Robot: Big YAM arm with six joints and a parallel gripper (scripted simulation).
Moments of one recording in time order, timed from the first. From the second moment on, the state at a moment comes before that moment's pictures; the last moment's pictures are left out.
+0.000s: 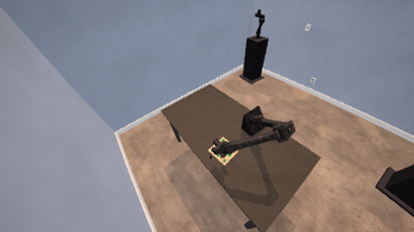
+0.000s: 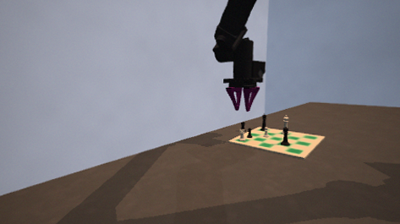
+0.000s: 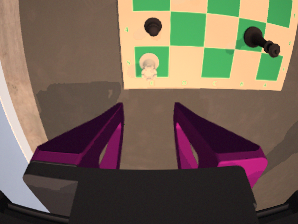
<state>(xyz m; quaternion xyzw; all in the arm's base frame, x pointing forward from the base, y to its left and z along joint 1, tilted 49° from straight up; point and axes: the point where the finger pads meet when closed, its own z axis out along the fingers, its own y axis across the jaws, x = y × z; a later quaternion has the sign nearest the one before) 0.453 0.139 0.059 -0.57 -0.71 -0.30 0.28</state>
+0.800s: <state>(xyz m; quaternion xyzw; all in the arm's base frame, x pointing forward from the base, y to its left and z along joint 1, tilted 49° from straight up) 0.453 0.142 0.058 -0.57 -0.71 -0.30 0.28</state>
